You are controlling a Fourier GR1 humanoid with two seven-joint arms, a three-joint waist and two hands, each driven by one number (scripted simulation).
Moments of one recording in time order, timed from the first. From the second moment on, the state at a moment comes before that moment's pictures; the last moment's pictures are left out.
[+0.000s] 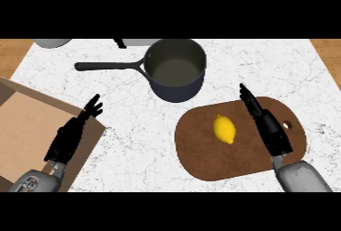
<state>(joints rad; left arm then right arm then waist) -0.13 0.47 -0.34 -1.41 0.16 0.16 0.04 -0.21 -0.37 0.34 -1.40 -0.10 -0.14 -0.11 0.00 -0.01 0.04</state>
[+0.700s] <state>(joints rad) -0.23 0.43 -0.12 -1.63 0.26 0.28 0.19 -0.52 -0.52 0.22 -1.07 -0.09 0.16 -0.54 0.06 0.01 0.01</state>
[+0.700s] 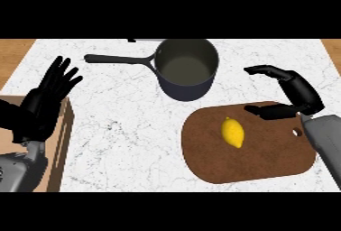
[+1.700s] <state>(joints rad) -0.20 0.42 -0.05 -1.64 0.27 0.30 0.20 -0.83 -0.64 0.51 -1.08 0.23 0.59 -0.43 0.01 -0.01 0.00</state>
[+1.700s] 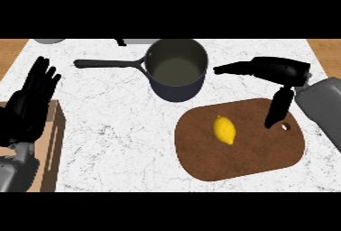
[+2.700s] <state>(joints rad) -0.20 0.39 -0.02 -1.65 0.21 0.26 0.20 -0.66 -0.50 0.52 -1.30 0.47 0.69 -0.11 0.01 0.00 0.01</state>
